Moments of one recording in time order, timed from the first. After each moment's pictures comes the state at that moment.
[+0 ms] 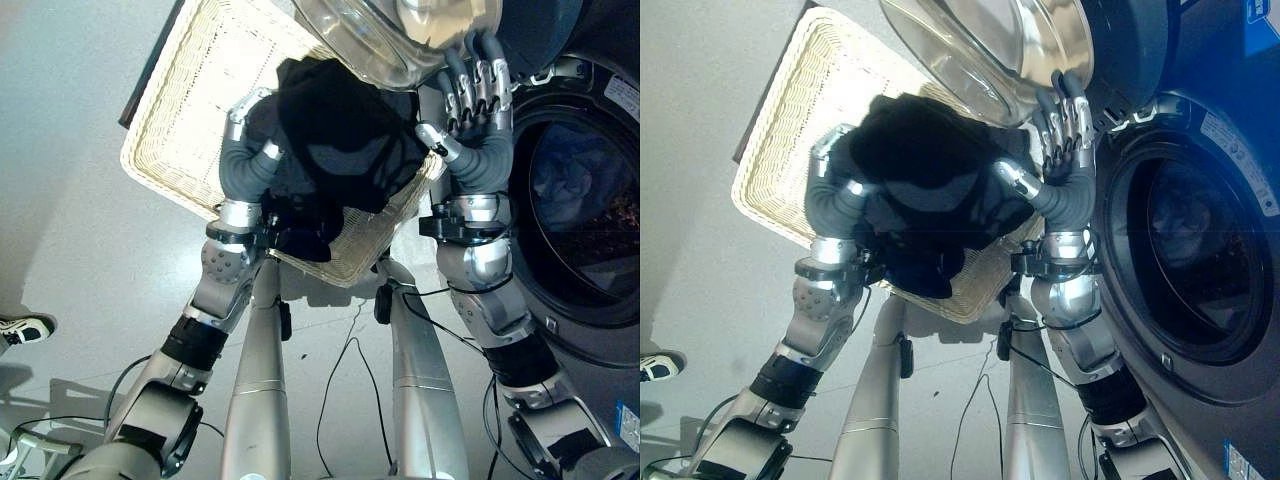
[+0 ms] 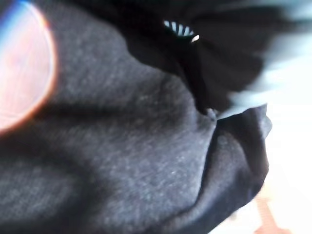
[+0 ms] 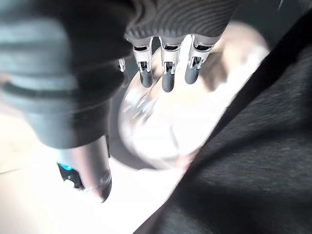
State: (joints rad) left arm -0.63 0.37 -0.26 0.01 -0.40 -0.67 0.05; right arm -0.58 -0.38 0.25 -0.27 0.41 -0.34 -0.22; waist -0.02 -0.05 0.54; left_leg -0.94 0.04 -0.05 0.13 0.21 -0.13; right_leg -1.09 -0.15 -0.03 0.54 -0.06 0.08
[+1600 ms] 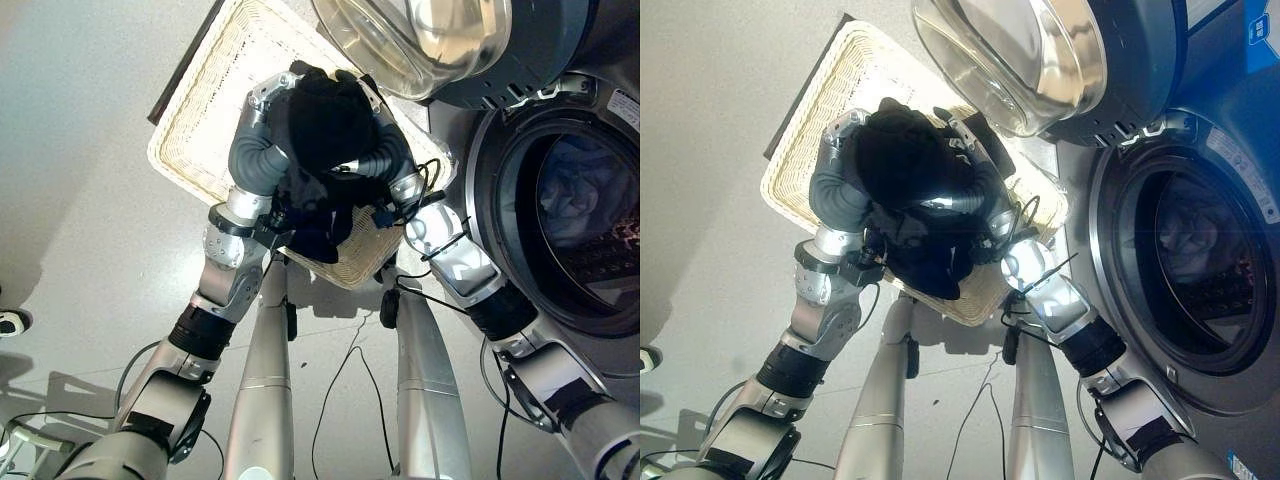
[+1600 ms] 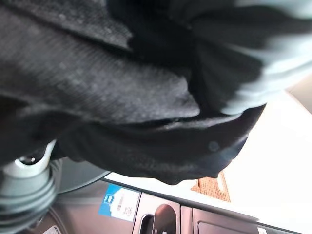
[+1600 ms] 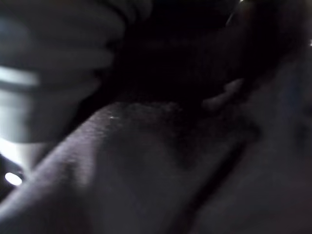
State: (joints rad) left arm -0.69 0.35 -0.29 0.02 -0.58 -0.65 -0.24; right arm -0.83 -0.41 0.45 0.07 0.07 -0.12 -0.27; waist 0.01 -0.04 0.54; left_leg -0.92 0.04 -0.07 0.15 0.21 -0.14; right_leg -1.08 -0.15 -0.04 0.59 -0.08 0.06
